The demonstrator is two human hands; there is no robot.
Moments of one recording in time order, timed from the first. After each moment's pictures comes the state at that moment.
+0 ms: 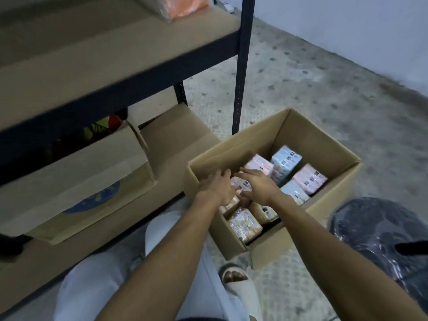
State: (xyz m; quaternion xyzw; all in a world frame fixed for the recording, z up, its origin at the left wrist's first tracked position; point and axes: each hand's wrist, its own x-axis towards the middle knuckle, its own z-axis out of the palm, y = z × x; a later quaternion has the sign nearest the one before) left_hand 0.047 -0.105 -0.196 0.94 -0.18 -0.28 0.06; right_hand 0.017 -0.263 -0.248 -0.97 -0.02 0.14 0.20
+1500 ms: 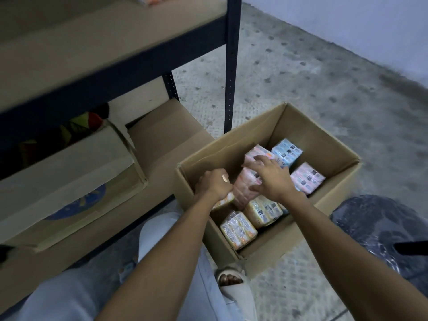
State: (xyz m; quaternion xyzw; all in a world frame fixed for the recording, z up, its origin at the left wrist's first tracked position) left_hand 0.058 -0.124 -0.209 0.94 -0.05 -0.25 0.24; right_hand 0.019 -0.302 -0.235 -0.99 0.03 0.10 0.10
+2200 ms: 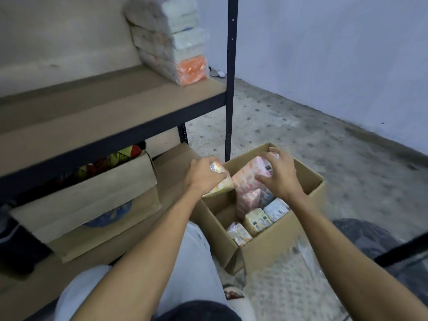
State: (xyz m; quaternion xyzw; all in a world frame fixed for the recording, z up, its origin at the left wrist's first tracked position) left_hand 0.007 -0.070 -0.065 0.93 -0.10 -0.03 0.35; right_hand -0.049 -0.284 -0.097 -0.96 0.09 -0.16 0.23
